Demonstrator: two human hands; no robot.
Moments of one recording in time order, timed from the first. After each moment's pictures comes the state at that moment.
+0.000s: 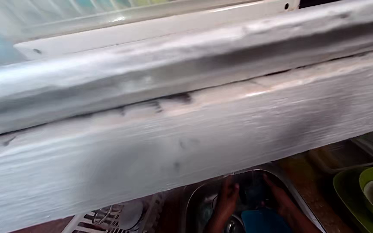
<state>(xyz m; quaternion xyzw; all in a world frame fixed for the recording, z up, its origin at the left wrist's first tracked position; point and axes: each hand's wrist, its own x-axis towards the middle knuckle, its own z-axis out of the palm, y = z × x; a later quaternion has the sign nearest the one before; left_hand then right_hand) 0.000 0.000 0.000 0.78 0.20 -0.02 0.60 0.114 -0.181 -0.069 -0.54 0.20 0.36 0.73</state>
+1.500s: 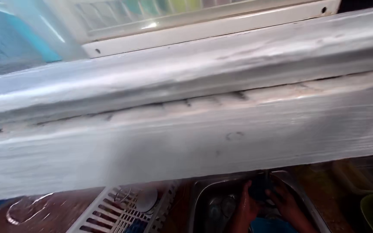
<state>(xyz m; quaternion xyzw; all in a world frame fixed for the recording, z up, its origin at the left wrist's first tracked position) 0.045 -0.036 -0.060 0.37 0.30 -0.01 0.88 0.105 -0.183 -0.060 -0.74 -0.25 0.12 0.61</state>
